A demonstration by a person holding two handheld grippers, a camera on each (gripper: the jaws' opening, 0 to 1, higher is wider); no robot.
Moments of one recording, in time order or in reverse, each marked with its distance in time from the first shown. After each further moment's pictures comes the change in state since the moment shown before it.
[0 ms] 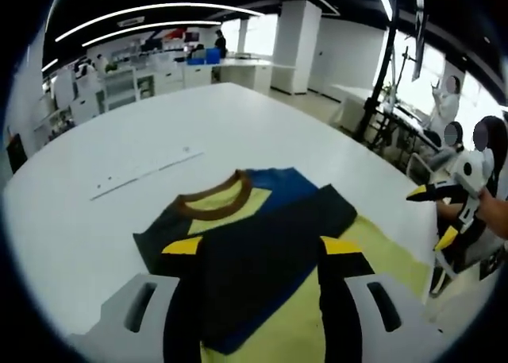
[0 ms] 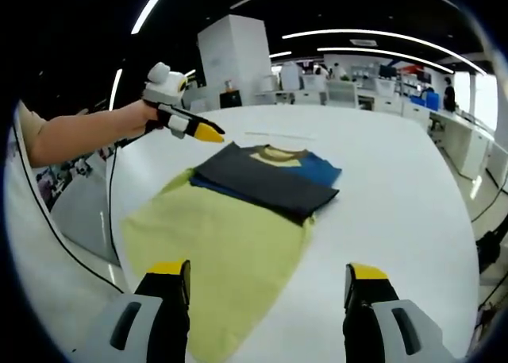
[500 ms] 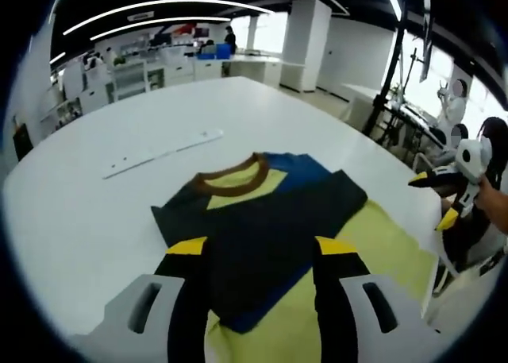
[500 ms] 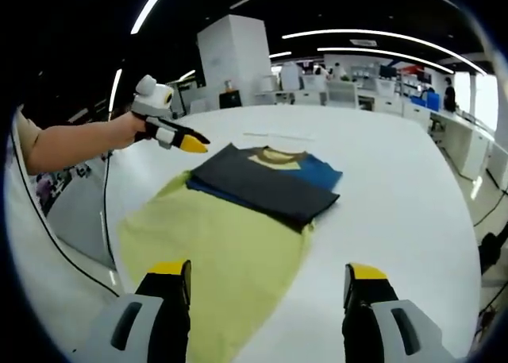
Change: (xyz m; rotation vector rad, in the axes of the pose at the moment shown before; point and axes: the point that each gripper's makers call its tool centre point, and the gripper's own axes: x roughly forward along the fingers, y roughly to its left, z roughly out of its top) left arm -0.017 0.023 -0.033 -0.030 0.023 0.037; right arm 0.012 -0.004 0.010 -0.001 -0.006 -0.001
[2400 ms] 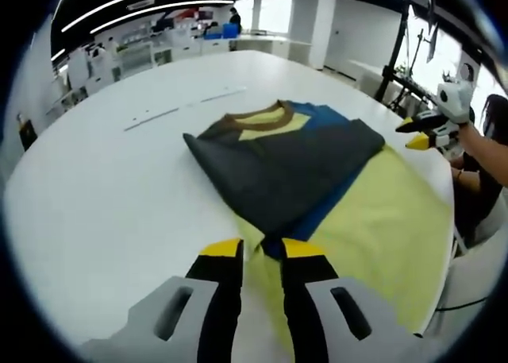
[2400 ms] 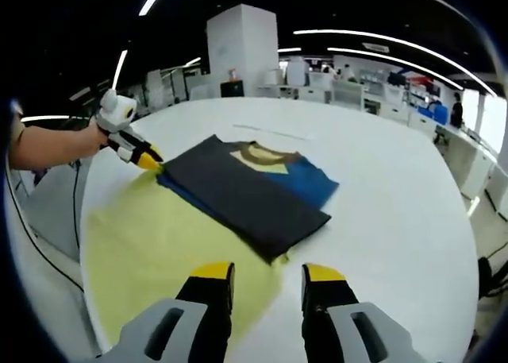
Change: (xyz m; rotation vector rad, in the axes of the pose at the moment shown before) left arm -0.020 0.039 -0.081 0.014 0.113 0.043; right arm 0.062 -0.042 0.015 -0.100 0.048 -0.027
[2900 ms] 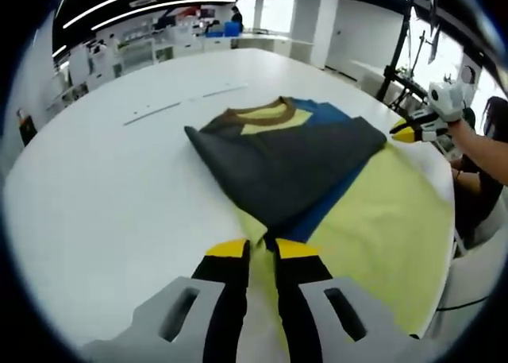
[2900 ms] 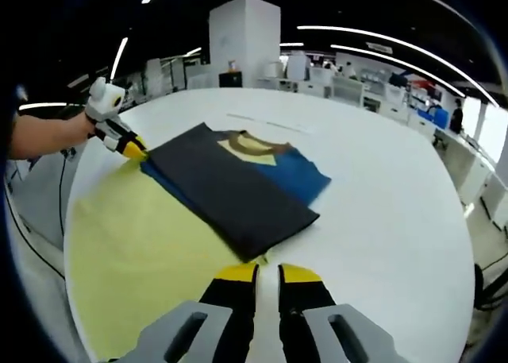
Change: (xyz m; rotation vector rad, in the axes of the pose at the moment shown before) left arm 0.002 0.002 -0.006 -0.013 0.004 0.000; right arm 0.020 -0.021 -0.007 -0.042 0.047 -0.034
